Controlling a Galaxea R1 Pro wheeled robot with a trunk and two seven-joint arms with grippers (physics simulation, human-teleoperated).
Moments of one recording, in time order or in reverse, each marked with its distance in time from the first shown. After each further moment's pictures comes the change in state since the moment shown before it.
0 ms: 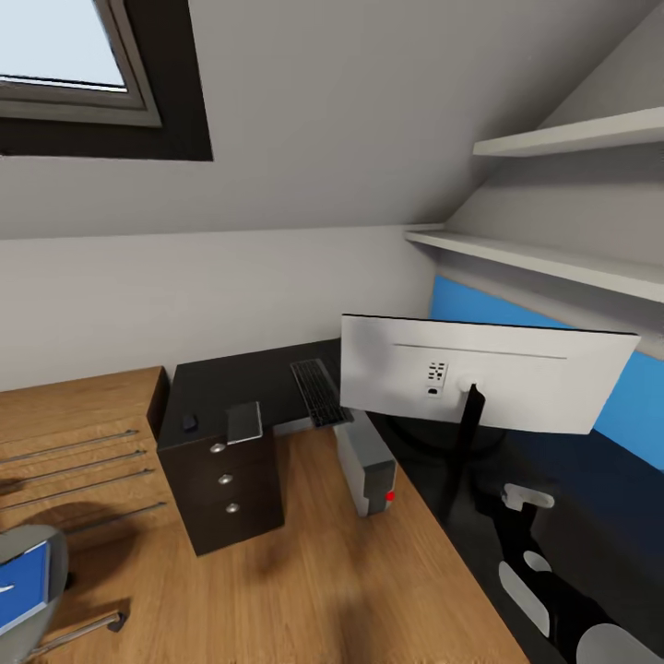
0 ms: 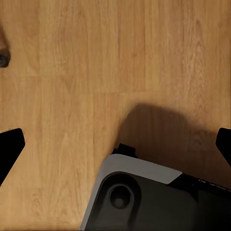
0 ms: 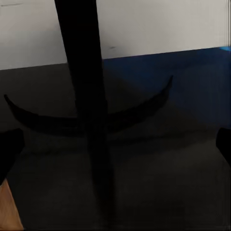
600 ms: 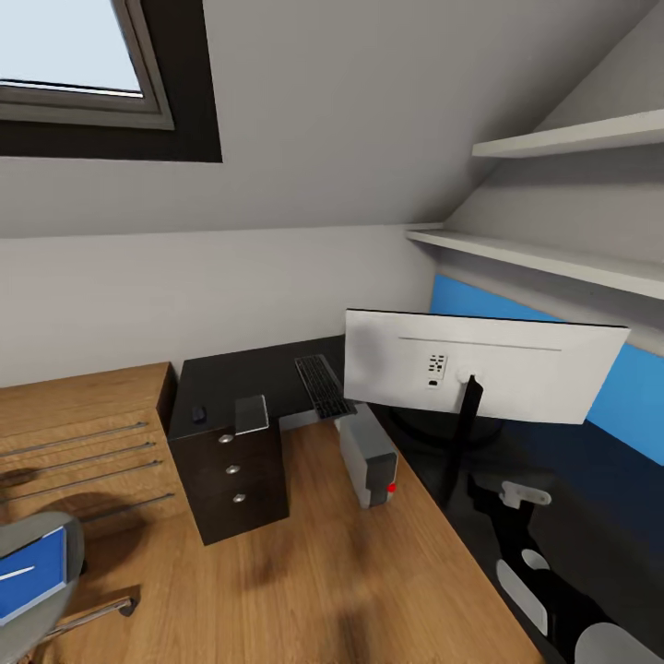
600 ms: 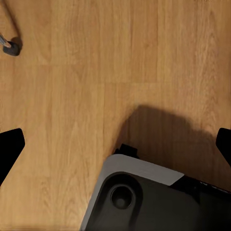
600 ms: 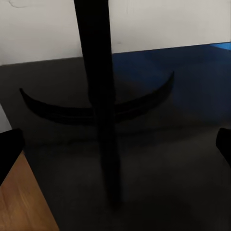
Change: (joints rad) left arm 0.000 0.001 0.012 -0.001 0.008 -0.001 0.010; right arm 0.000 0.002 0.003 -0.015 0.004 0.002 0.004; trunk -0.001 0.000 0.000
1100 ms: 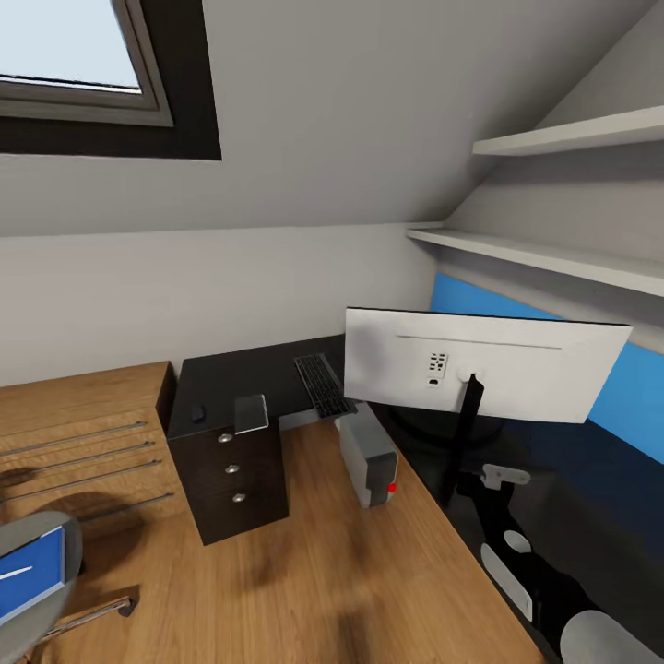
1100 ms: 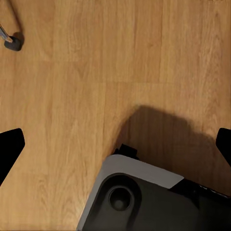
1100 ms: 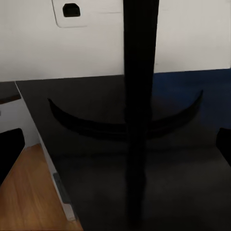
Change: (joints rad) left arm -0.001 0.002 0.002 0.000 0.033 -0.001 0.002; right arm -0.014 0.027 -0.005 -0.094 0.091 0.065 -0.018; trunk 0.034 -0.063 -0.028
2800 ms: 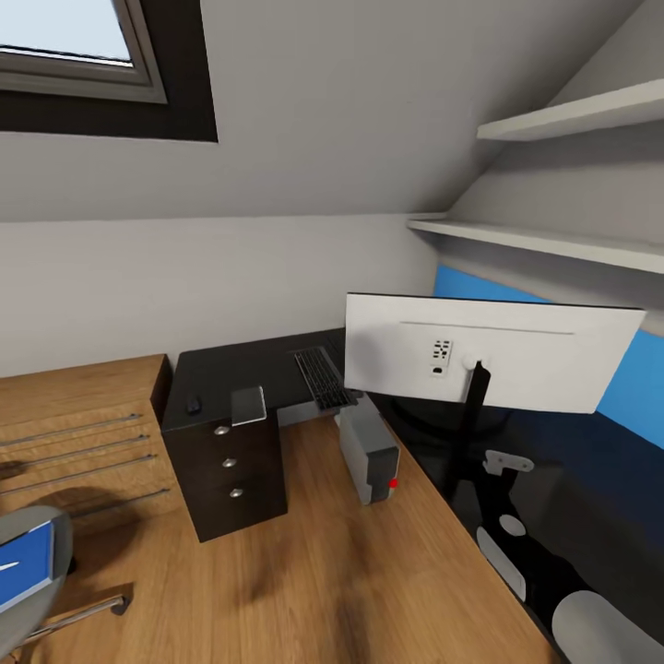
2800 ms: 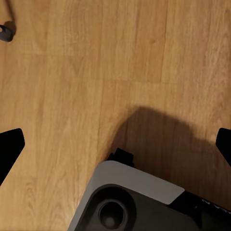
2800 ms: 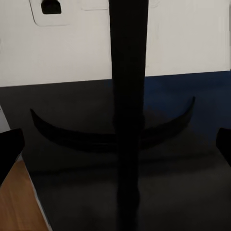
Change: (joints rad) left arm 0.001 -0.001 0.003 0.000 0.039 0.002 -0.001; right arm -0.049 0.008 -0.006 0.009 0.025 -0.020 -0.072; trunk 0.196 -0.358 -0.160
